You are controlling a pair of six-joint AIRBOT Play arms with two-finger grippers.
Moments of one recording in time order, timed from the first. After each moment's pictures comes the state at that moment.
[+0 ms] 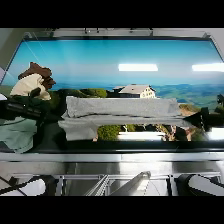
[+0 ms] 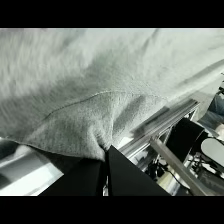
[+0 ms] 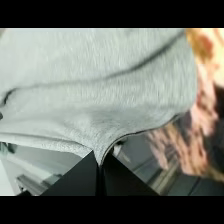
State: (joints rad) left arm 0.36 -1.38 0.96 0.78 -1.54 -1.21; right arm -0.73 -1.32 0.76 -0.69 1.40 0.98
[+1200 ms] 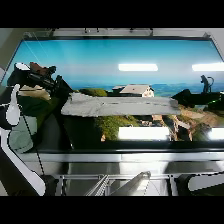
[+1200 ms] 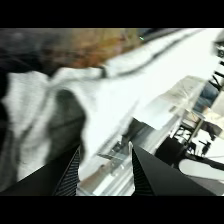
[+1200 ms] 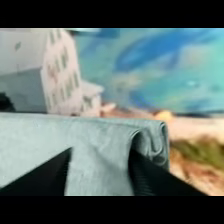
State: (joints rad) left arm 0.22 -2.16 1.93 0.68 -1.75 -1.40; right arm -0.48 -1.72 1.13 -0.57 1.12 0.85
